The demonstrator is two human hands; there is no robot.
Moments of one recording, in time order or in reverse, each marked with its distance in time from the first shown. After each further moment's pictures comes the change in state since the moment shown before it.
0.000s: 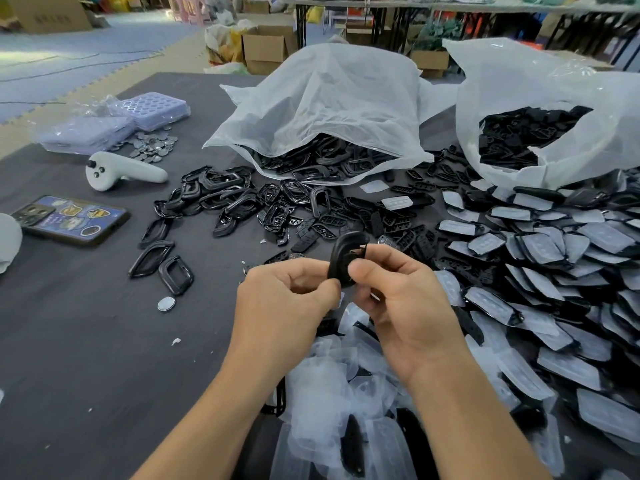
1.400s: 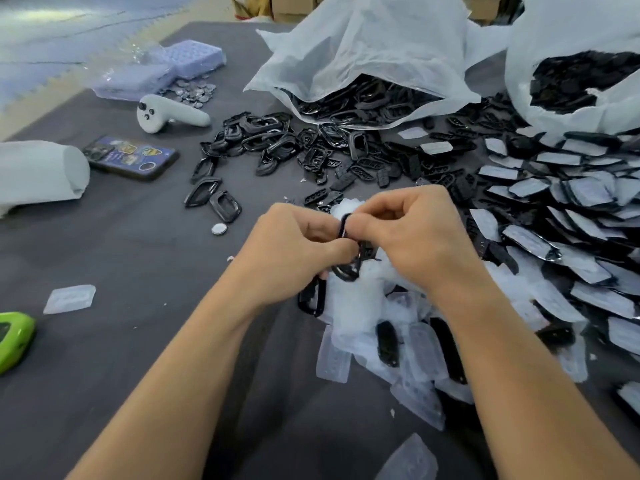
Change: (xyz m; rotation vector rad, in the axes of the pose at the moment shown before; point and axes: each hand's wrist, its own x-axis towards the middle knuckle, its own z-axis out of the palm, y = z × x) left_hand -0.021 -0.002 -0.058 0.233 -0.278 0.034; right_hand -0.019 0.005 0.013 -0.871 -0.129 -0.322
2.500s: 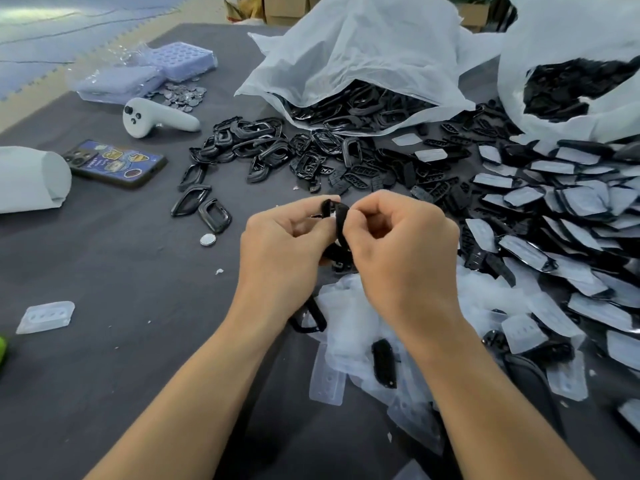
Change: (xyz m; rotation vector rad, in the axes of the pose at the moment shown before) left_hand 0.013 -0.005 0.028 -0.435 0.369 0.009; right_hand -0.008 -0.005 0.023 -0.193 0.367 -0.157
